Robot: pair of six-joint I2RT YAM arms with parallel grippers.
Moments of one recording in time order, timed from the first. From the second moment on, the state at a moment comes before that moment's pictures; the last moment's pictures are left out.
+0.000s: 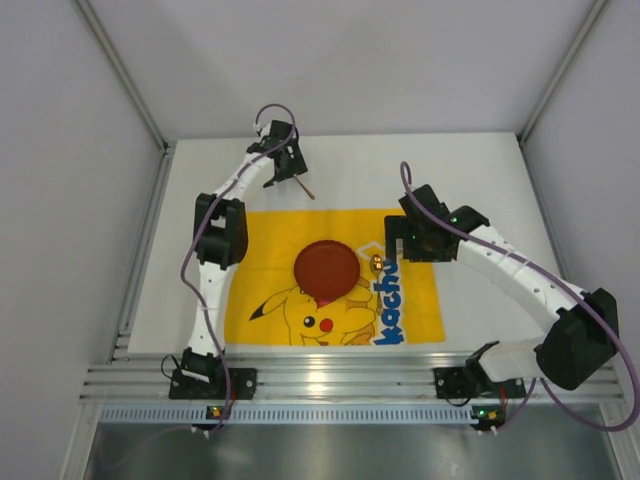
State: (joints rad) left arm -0.27 2.43 2.15 -0.62 -0.25 -0.58; right arm 0.58 1.33 1.13 -0.88 0.17 0.51
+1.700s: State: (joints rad) left arm -0.13 2.45 2.12 -0.67 -0.27 -0.41; right arm 0.52 1.34 1.12 -0.87 0.08 0.47
